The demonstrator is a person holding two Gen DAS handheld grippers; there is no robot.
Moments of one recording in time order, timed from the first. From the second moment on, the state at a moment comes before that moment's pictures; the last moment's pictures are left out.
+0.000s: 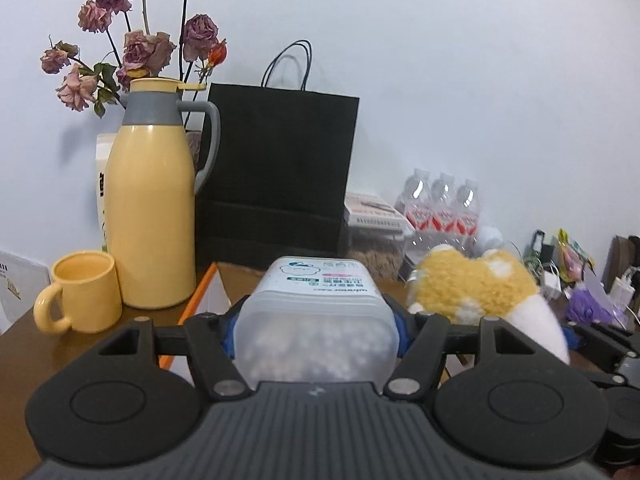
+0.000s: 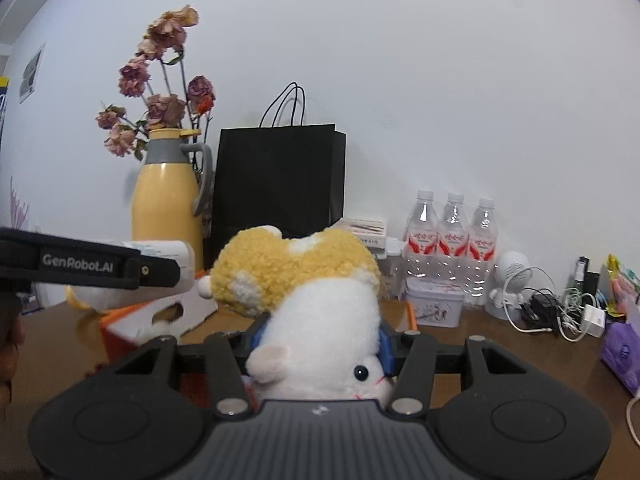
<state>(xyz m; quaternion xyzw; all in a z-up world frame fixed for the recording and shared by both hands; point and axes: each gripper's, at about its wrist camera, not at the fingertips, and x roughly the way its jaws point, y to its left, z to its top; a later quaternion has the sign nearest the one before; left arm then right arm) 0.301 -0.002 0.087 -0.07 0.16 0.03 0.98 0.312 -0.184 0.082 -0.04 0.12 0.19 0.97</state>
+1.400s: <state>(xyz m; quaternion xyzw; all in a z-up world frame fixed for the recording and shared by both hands) 0.401 0.021 0.051 -0.08 0.20 0.09 0.97 0.432 -0.164 0.047 -0.01 0.23 0.13 0.96</state>
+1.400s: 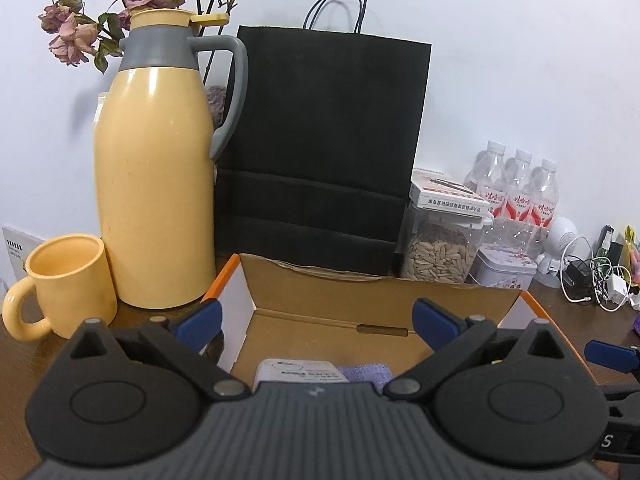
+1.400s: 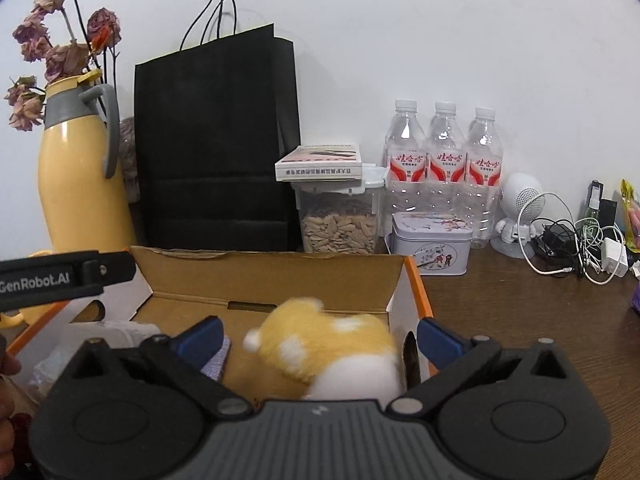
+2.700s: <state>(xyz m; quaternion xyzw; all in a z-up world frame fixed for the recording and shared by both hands) 0.218 0.024 0.026 -0.05 0.19 0.03 0.98 0.255 -0.209 0.033 -0.05 0.21 0.20 0.96</state>
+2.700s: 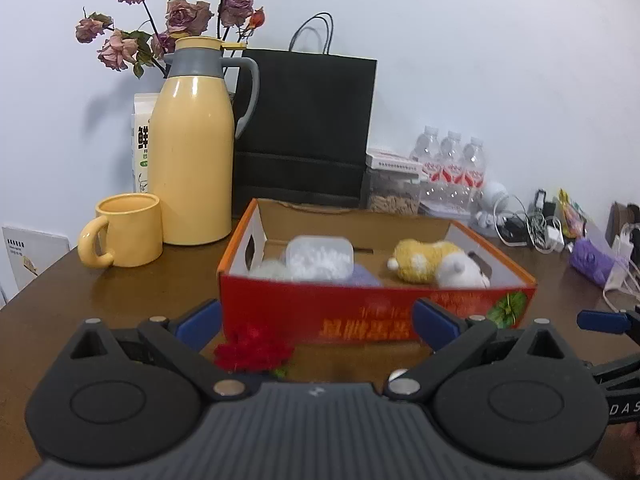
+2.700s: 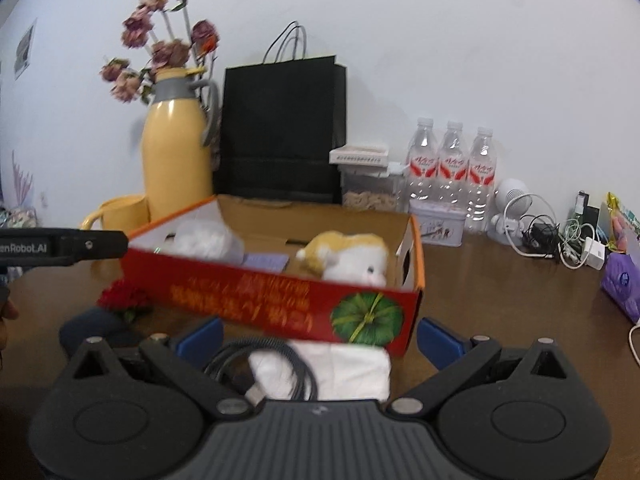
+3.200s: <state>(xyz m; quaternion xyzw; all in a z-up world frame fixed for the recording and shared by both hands) 0.188 0.033 0.006 -0.06 0.20 0.05 0.98 0.219 -0.199 0.016 -0.08 0.23 0.20 0.95</state>
